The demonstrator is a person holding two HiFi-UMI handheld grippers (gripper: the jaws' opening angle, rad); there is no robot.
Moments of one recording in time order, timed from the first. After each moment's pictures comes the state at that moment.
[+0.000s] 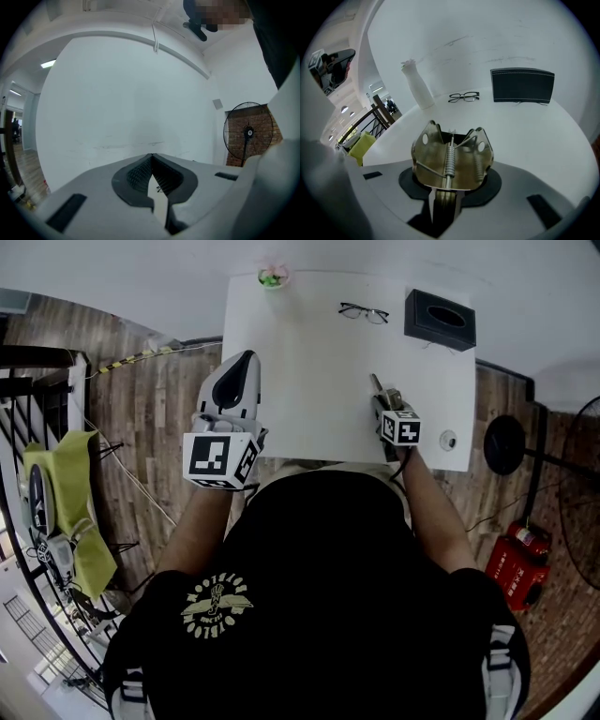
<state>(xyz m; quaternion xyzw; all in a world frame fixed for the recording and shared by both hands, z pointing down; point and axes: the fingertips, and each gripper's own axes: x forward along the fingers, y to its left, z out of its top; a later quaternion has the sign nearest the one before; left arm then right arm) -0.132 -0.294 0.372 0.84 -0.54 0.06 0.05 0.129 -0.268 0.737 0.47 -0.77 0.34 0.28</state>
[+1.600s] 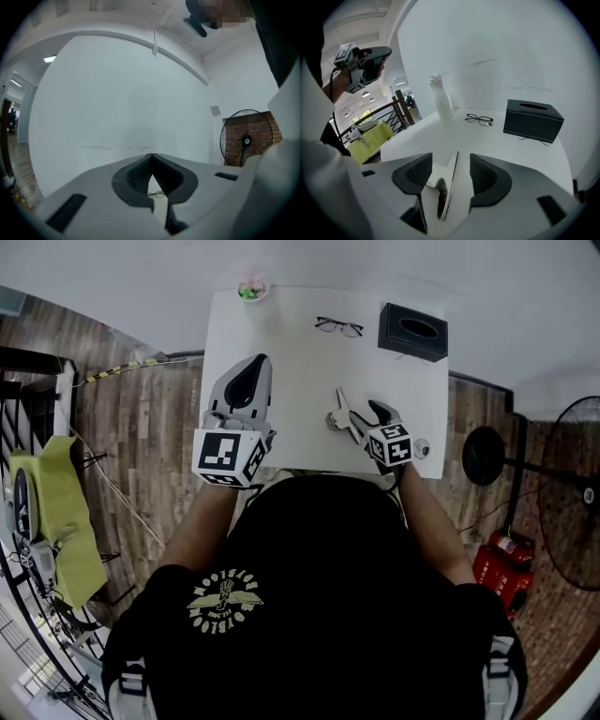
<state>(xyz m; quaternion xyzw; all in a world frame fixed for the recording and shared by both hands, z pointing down) -0.069 -0.292 0.364 0.85 -0.53 0.03 0.06 0.132 -0.255 0.652 0.39 -0.84 0.25 0.28</state>
